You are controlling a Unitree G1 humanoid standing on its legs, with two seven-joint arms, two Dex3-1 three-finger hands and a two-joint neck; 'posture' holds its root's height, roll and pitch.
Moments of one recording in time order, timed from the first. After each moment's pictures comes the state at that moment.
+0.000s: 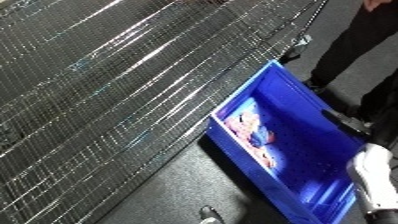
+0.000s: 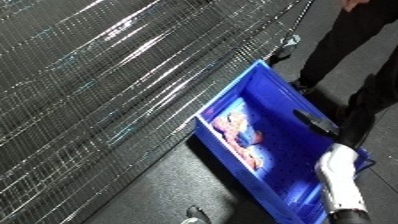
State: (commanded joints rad) left arm 0.15 0.33 -0.28 0.19 -0.53 -0.17 0.16; right arm 0.00 -0.63 -0.55 0.35 0.38 -0.30 -0.55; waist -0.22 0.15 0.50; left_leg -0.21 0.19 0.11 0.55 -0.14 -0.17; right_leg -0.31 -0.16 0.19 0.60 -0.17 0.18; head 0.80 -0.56
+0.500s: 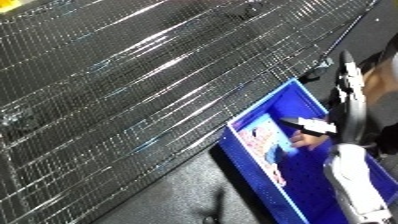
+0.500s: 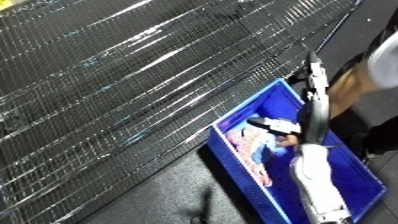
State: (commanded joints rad) left arm 0.18 0.32 -0.22 0.18 -0.49 -0.13 0.16; right arm -0.06 -0.58 -0.34 0.05 0.33 -0.26 -0.40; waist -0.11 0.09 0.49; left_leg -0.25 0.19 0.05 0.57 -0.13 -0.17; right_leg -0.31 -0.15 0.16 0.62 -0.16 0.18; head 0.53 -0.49
